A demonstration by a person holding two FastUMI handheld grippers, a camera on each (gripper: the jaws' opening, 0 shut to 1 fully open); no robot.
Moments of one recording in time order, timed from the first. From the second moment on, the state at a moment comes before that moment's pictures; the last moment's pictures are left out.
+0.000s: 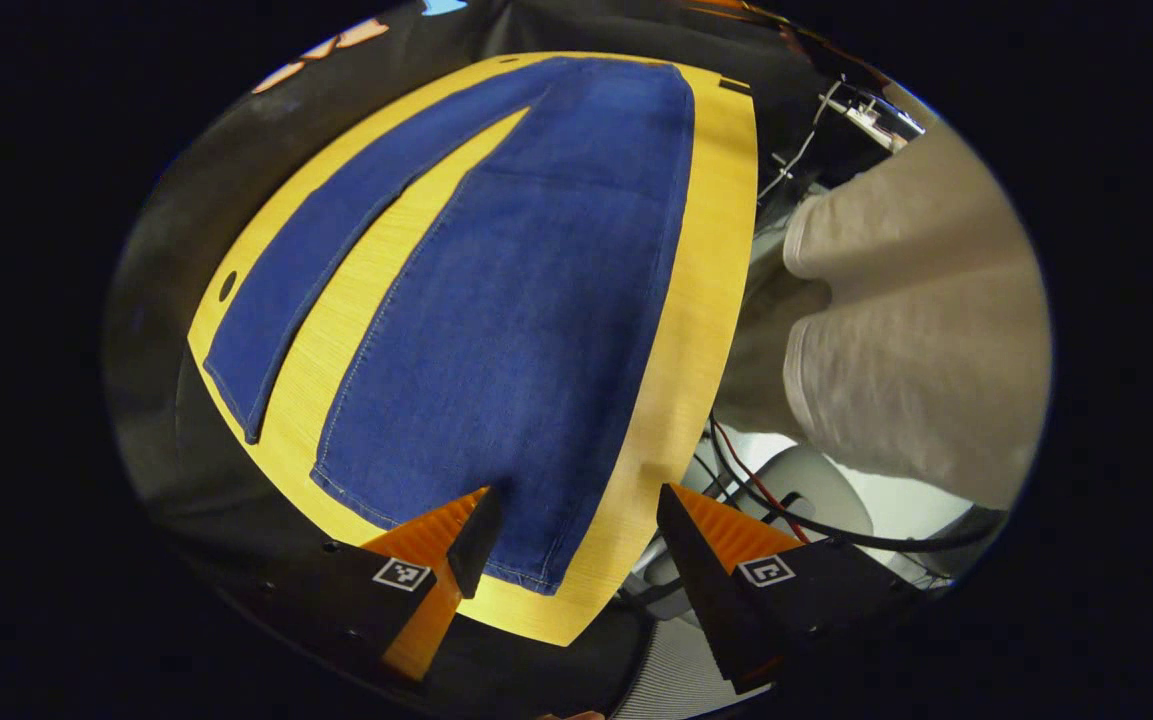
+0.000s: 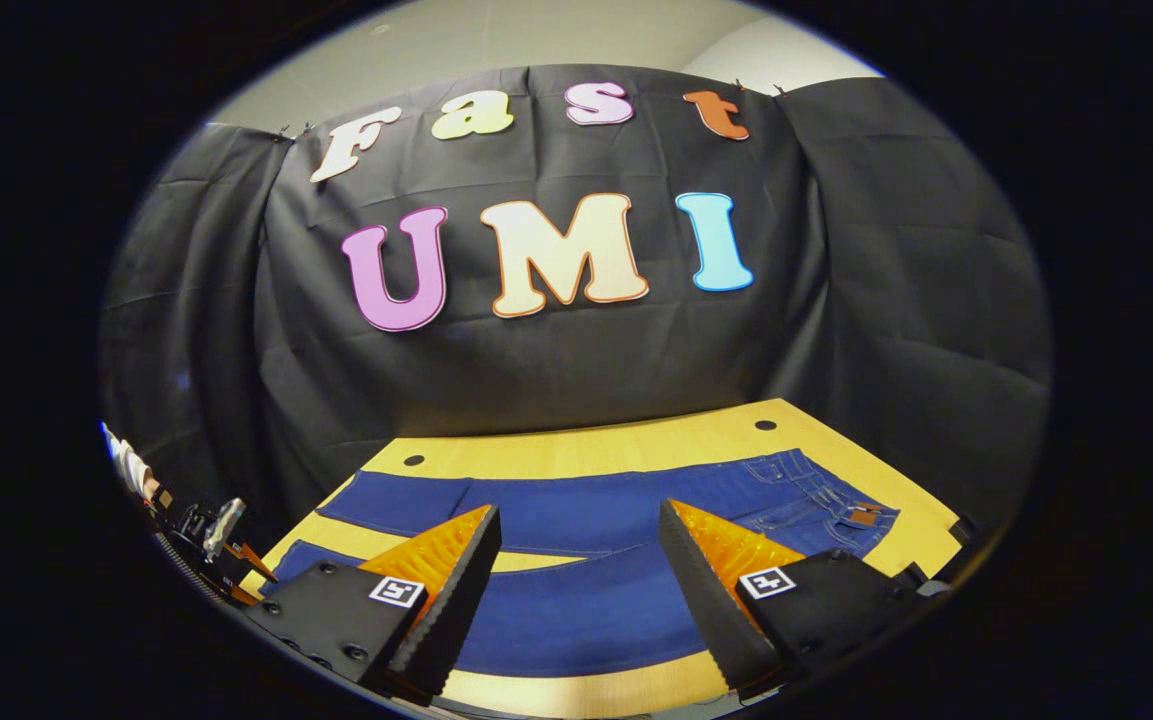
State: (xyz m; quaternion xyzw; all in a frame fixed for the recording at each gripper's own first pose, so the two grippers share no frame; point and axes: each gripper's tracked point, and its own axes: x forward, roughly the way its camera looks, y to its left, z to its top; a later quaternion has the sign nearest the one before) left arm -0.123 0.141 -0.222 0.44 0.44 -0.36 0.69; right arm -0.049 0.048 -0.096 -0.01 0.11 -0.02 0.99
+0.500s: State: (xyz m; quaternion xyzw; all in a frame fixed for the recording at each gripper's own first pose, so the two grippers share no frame) left arm -0.129 0.152 -0.229 0.46 0.49 -0.35 0.65; right arm -0.047 0.035 -0.114 -0.02 0.14 -0.03 0.99
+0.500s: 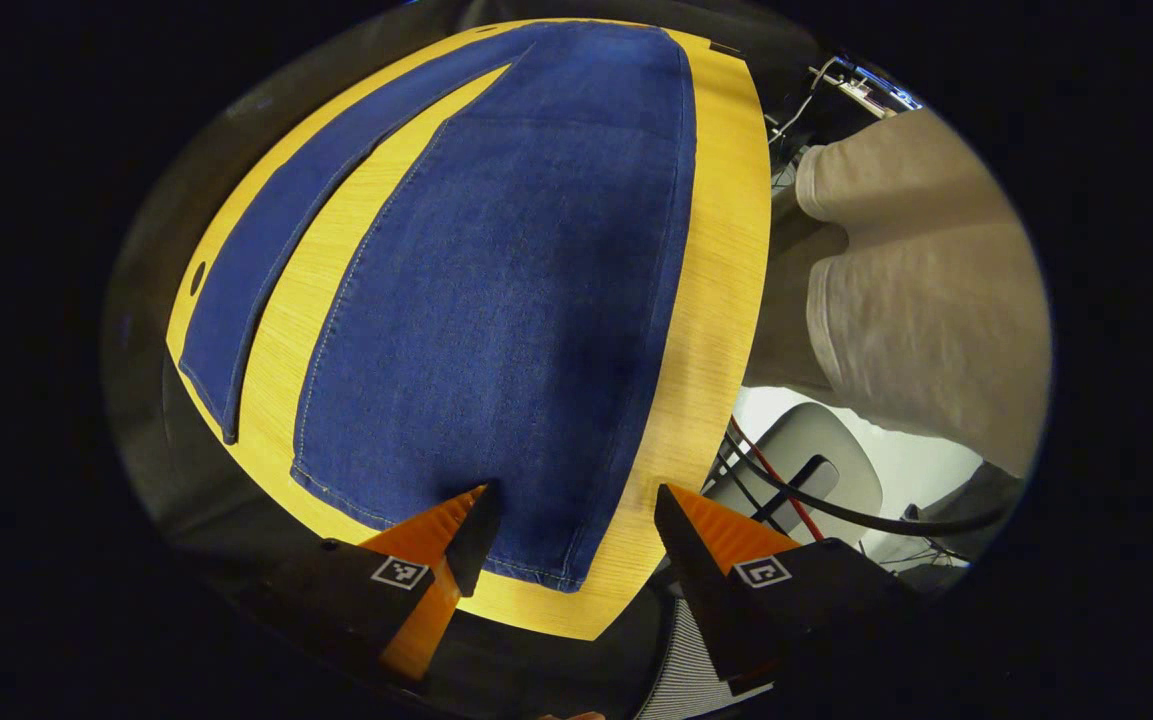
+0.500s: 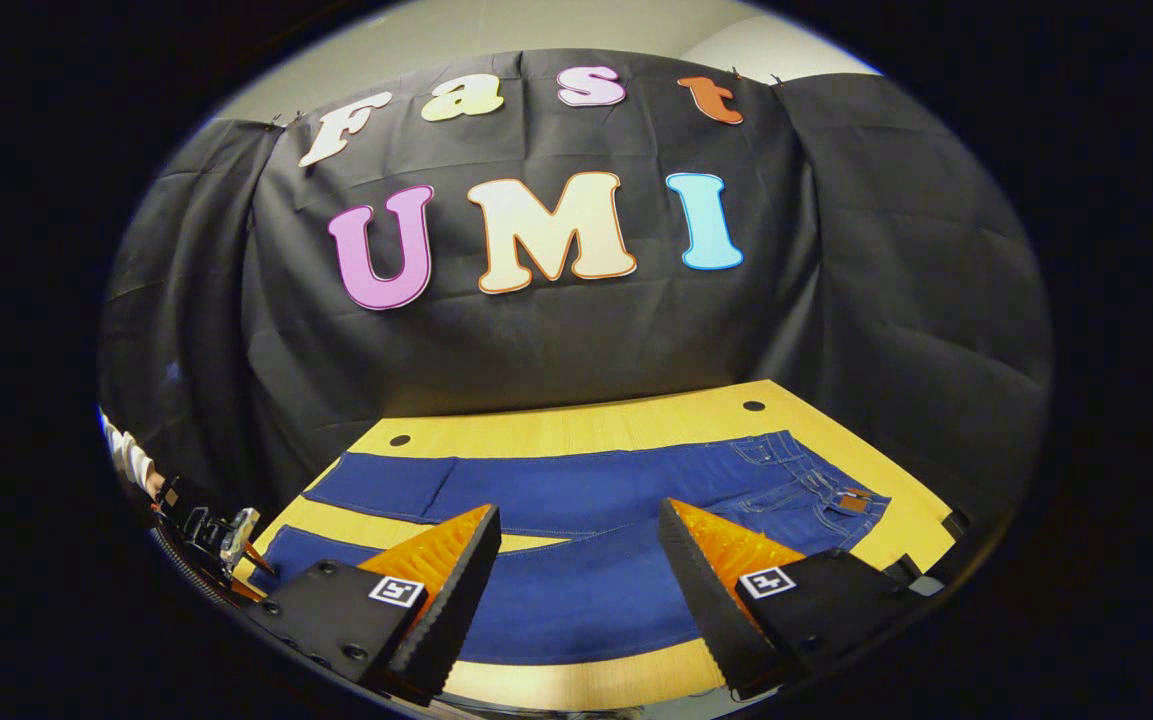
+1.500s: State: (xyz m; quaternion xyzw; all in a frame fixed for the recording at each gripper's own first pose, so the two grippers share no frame) left arm -0.122 0.154 -0.230 0.48 0.51 -0.34 0.63; right arm -0.035 0.012 -0.122 0.01 0.14 -0.05 0.99
